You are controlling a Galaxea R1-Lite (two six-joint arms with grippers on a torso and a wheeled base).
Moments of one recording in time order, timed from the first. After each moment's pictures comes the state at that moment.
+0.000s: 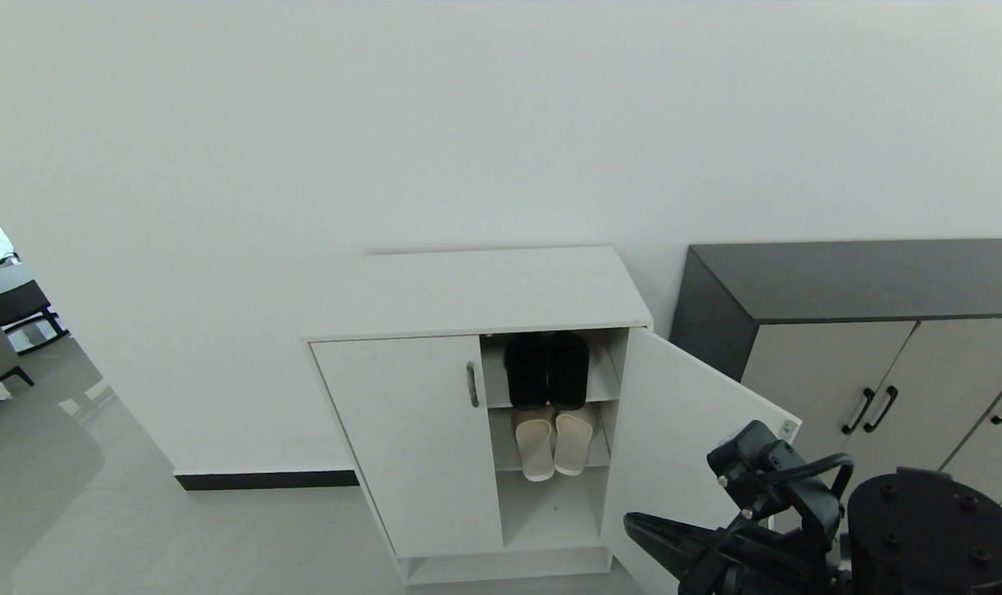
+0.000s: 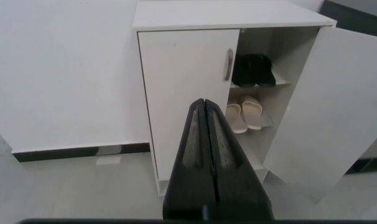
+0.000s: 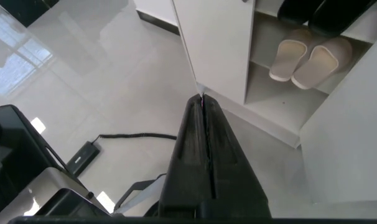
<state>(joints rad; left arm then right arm) 0.00 0.00 0.00 0.00 -0.04 -0.01 1.00 1.62 -0.38 -0.92 -0.19 0.27</state>
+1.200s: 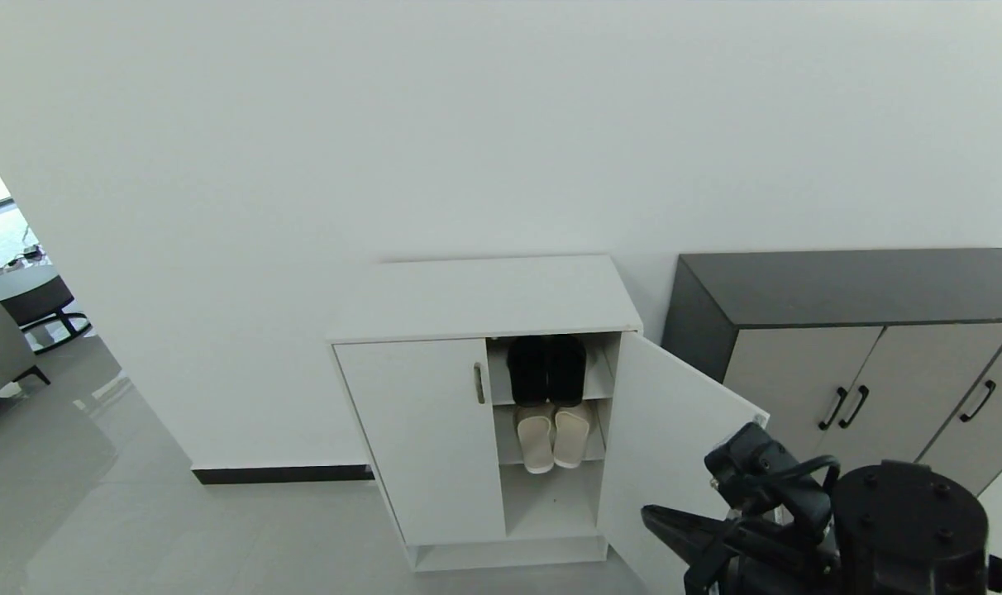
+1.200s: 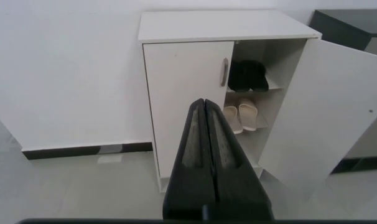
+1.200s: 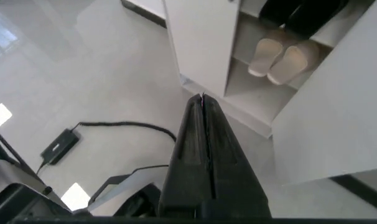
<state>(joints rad) 0.00 0.00 0.00 0.00 -0.04 -0.01 0.90 1.65 -0.35 -0.94 -0.20 0.15</state>
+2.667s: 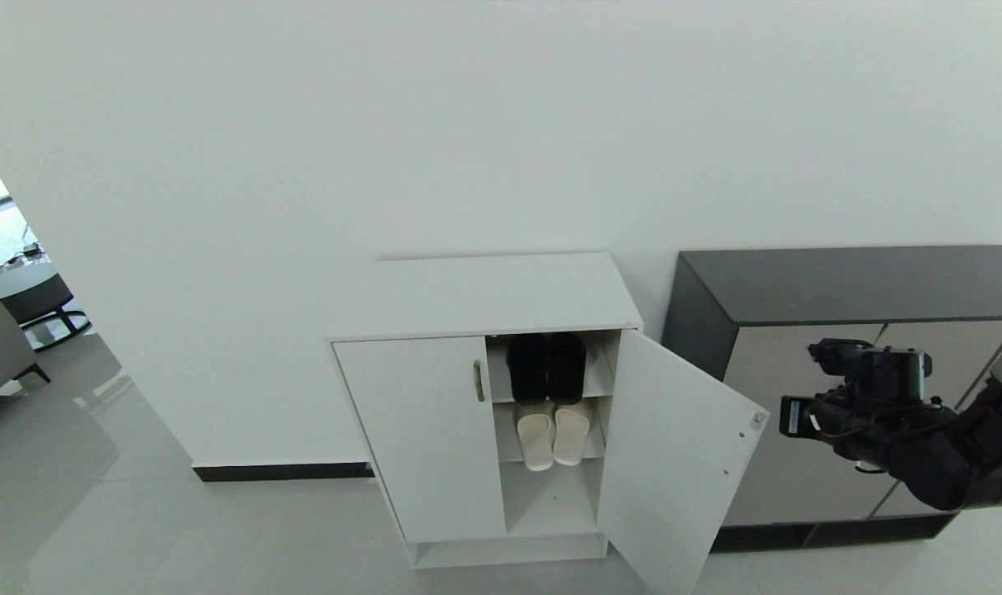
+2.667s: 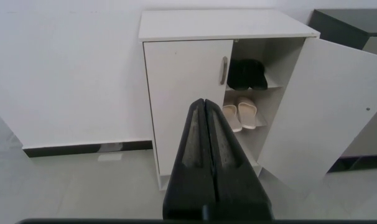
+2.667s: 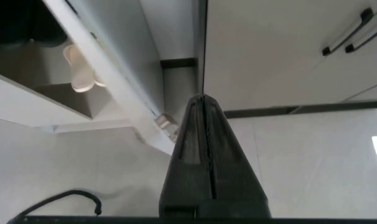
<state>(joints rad) 0.00 0.00 0.00 0.00 -0.04 -0.01 0.06 2.15 -0.74 -0.94 -0.04 0.09</state>
